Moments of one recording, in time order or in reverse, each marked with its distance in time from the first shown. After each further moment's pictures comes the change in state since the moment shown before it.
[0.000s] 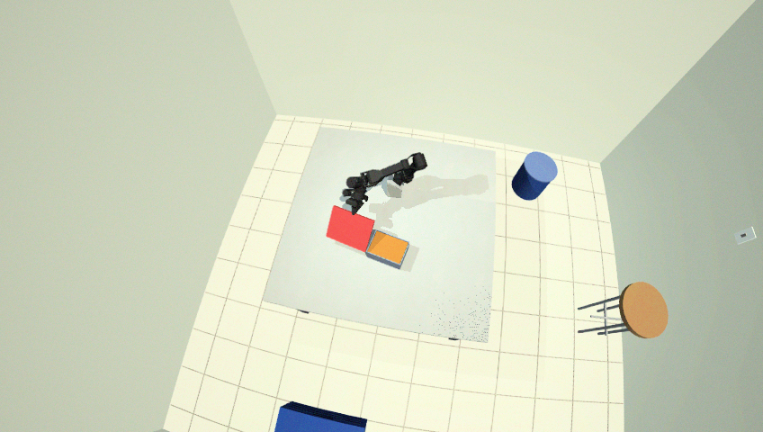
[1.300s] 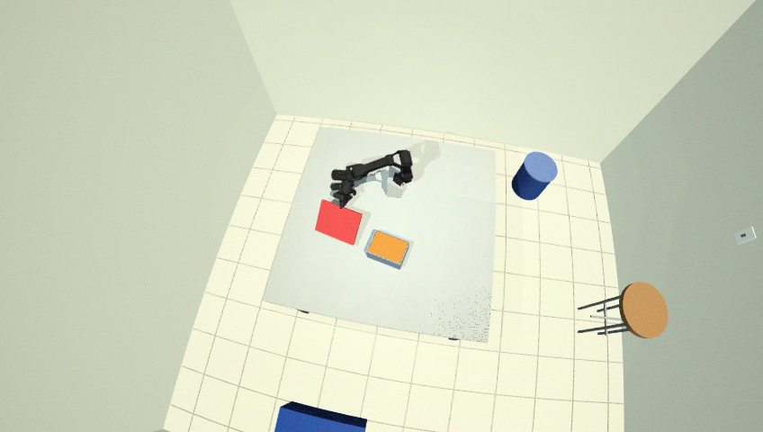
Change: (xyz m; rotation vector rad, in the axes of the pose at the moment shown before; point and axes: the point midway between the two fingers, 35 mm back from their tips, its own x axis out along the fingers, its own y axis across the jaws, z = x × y) arm -0.008 -0.005 0.078 -0.003 -0.004 -0.001
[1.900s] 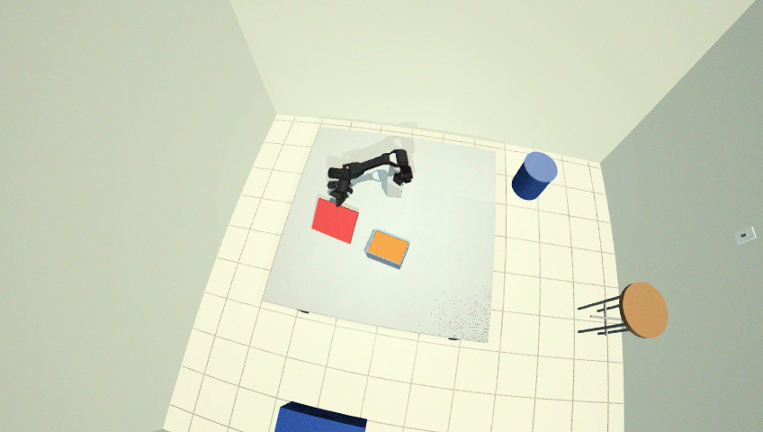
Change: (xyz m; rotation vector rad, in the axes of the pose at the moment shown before) arm -0.001 -0.002 0.022 -0.010 -0.005 0.007
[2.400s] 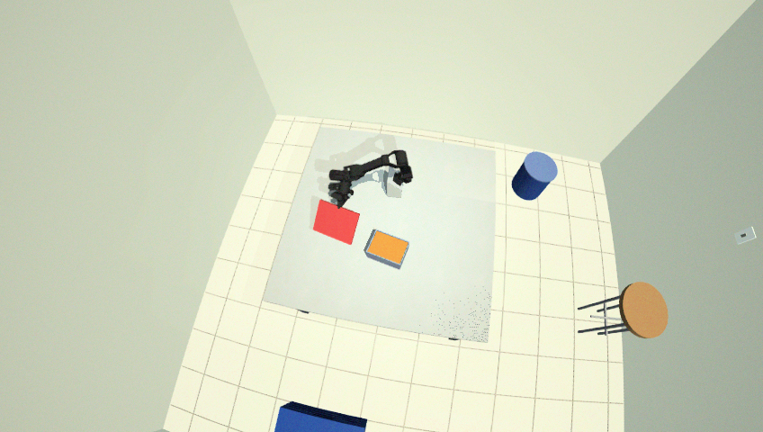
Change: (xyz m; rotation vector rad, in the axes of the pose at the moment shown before) arm 0.010 -0.014 -0.004 -0.005 0.002 -0.002
